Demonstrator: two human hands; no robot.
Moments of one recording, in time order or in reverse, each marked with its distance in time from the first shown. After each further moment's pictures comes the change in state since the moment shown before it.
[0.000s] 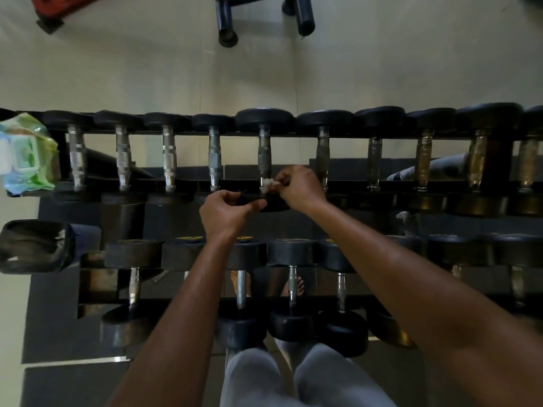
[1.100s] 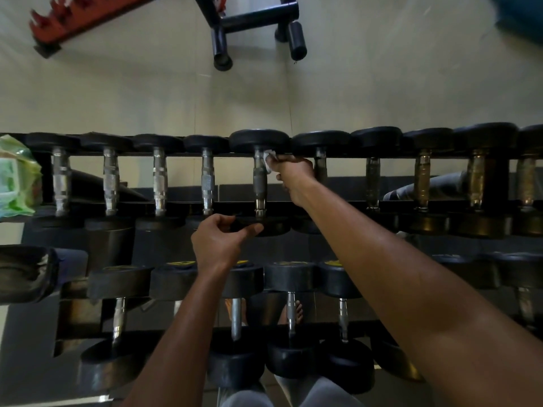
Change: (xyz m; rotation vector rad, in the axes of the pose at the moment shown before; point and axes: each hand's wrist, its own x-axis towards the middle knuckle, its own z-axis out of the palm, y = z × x) left_hand 0.003 -0.013 0.005 -0.059 -0.033 0.071; right_hand 0.056 -0.040 -0.024 0.815 0.027 0.385
